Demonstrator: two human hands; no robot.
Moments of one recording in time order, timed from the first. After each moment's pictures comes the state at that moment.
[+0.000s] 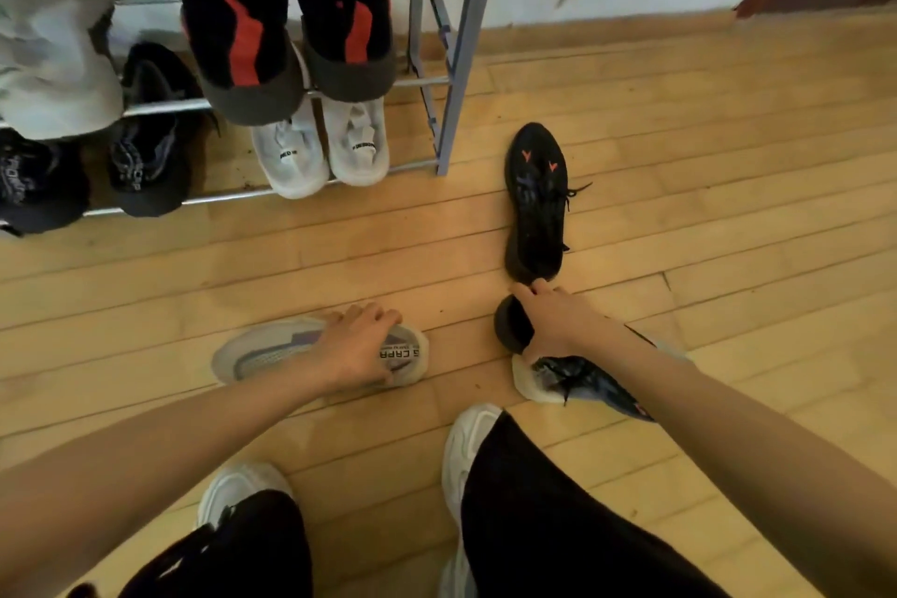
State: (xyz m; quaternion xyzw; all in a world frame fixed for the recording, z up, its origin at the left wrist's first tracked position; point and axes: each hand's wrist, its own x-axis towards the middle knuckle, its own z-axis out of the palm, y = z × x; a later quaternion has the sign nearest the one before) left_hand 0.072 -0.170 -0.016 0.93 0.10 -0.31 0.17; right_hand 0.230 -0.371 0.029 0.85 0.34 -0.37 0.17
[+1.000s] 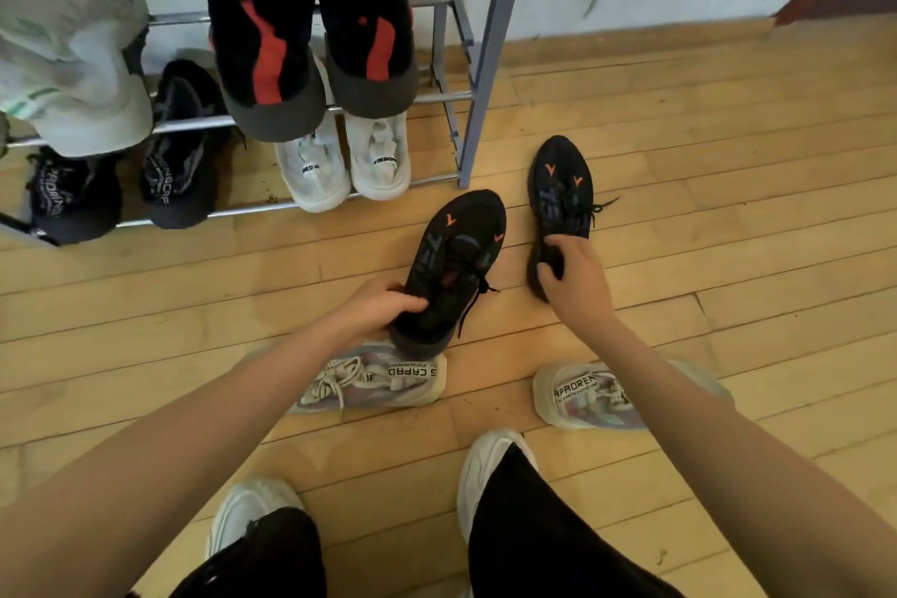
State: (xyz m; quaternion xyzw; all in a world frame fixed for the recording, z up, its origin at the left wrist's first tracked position) left_hand 0.119 -0.144 -0.004 0.65 0.41 -0.24 0.60; right_hand 0.262 -0.350 -0.001 0.94 0.20 -0.14 -0.23
